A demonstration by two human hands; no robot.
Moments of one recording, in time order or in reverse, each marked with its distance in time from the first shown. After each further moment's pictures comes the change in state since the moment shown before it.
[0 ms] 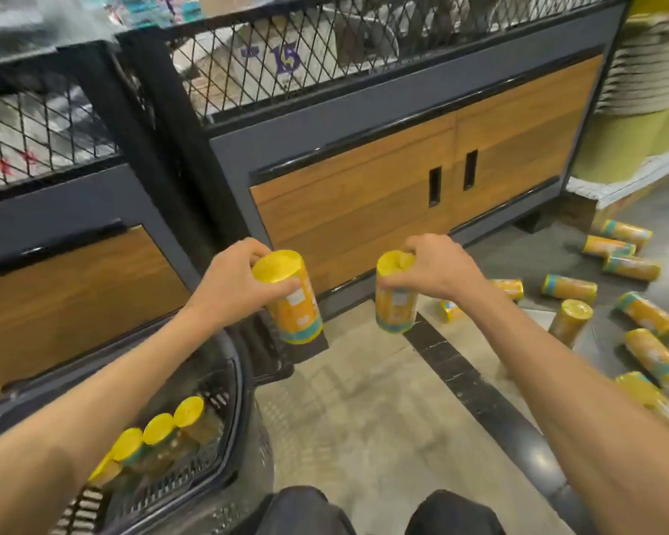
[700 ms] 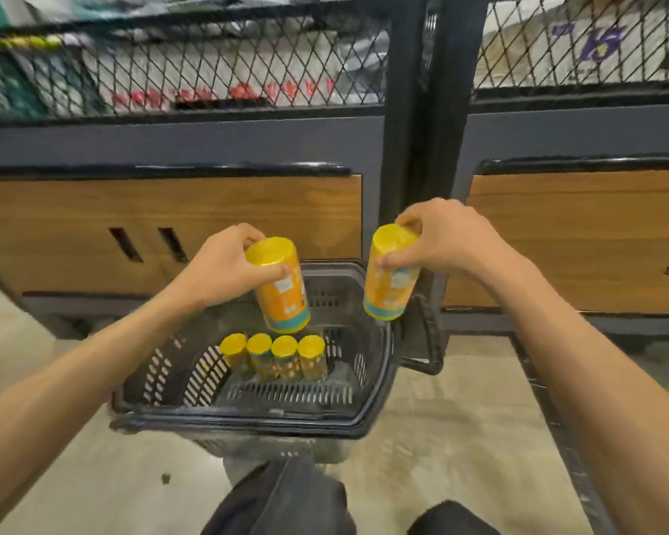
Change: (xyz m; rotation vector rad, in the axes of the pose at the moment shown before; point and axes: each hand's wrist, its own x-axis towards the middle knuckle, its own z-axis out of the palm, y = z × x) left_hand -0.148 -0.144 -0.144 0.092 0.242 -0.499; right_hand 0.008 -0.256 0.049 -0.136 -0.184 -0.627
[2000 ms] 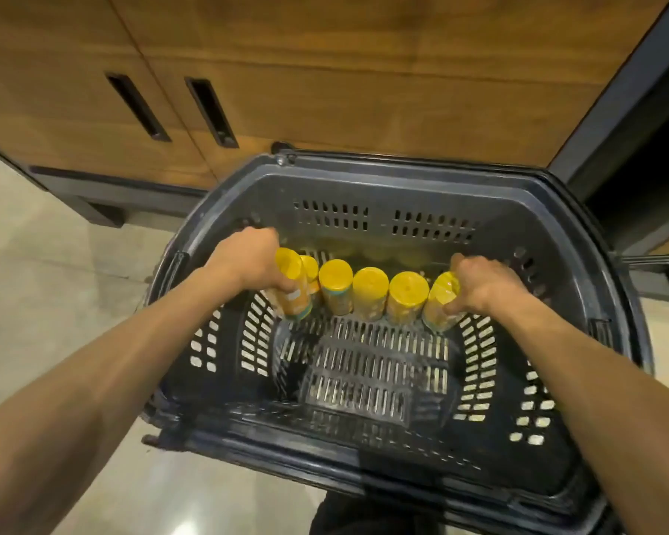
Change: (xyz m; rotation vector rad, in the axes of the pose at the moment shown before) left_hand 0.074 -0.278 0.104 0.510 -0.499 -0.317; right_hand 0.142 -0.008 0.336 -0.300 -0.585 0.133
